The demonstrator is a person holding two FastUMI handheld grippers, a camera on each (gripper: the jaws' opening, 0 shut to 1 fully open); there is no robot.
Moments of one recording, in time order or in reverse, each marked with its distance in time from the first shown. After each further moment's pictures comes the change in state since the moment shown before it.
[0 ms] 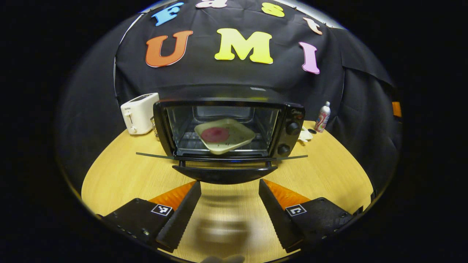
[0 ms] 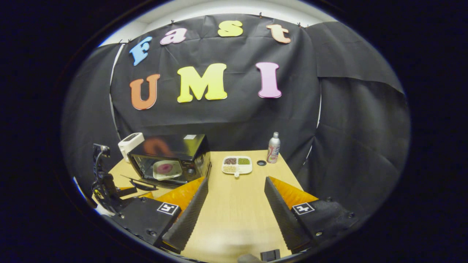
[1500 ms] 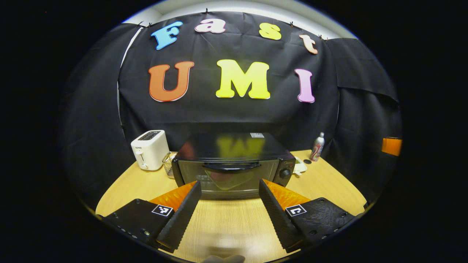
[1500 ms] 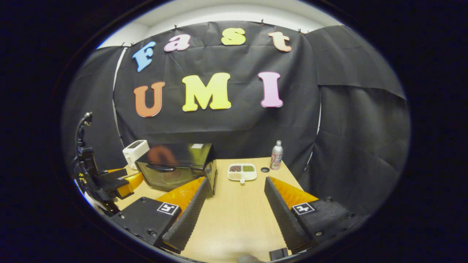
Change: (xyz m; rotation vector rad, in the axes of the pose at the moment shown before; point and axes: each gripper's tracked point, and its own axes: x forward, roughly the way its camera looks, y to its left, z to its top) left arm -0.074 0.017 0.102 0.009 -0.231 -0.028; right arm -0.033 0.040 0.024 -0.015 -0.081 0.002
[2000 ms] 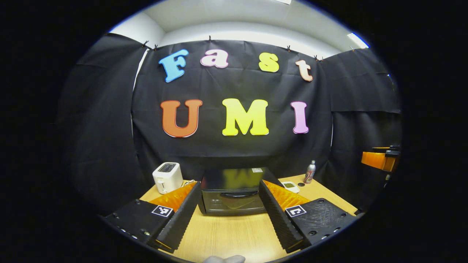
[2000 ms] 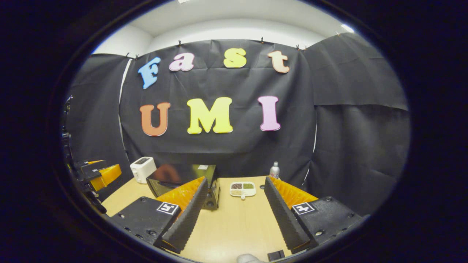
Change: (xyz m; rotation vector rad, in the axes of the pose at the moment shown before) left arm -0.123 0.009 0.098 0.047 -0.219 0.044; right arm -0.079 -0.006 0.066 0.010 -0.178 0.010
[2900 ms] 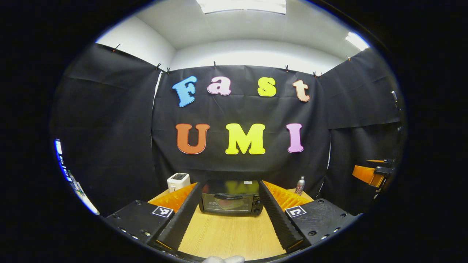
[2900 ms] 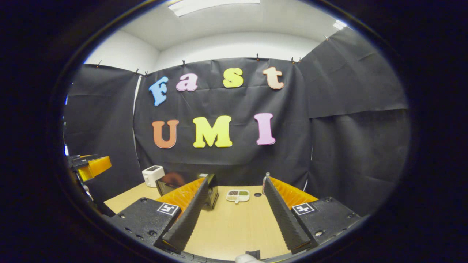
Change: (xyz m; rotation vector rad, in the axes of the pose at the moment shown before) left arm -0.133 -0.074 0.041 -0.019 -0.101 0.111; right arm -0.094 -0.079 0.006 -0.001 -0.099 0.095
